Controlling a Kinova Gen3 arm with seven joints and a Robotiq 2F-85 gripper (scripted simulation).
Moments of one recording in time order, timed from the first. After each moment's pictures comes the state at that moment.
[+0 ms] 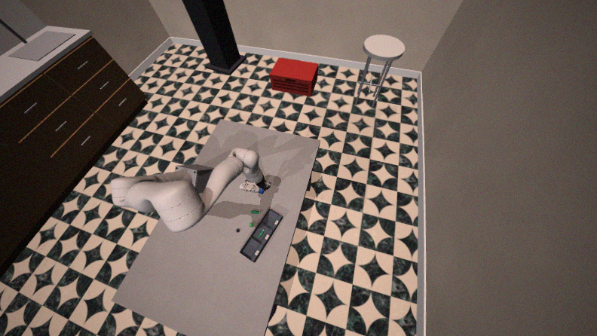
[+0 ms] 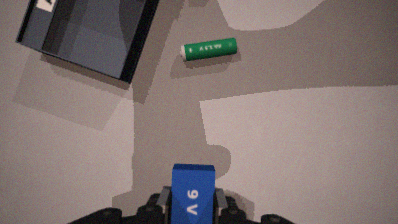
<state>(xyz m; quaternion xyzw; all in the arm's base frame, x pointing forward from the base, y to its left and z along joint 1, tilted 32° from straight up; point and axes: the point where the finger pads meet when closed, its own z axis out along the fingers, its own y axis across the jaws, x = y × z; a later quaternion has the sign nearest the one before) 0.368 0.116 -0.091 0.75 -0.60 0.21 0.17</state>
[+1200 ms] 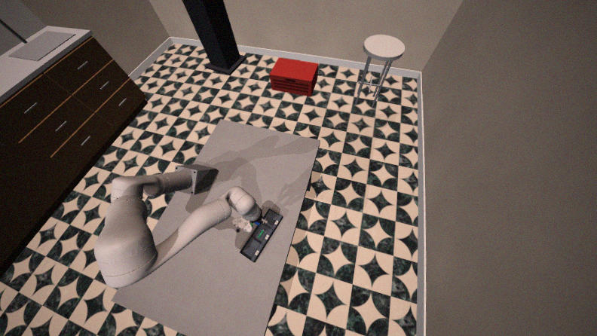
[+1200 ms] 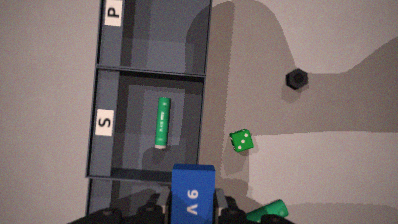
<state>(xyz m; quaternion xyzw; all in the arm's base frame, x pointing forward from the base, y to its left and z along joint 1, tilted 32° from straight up) 0.440 -0.009 -0.009 0.67 -0.69 0.23 0.14</state>
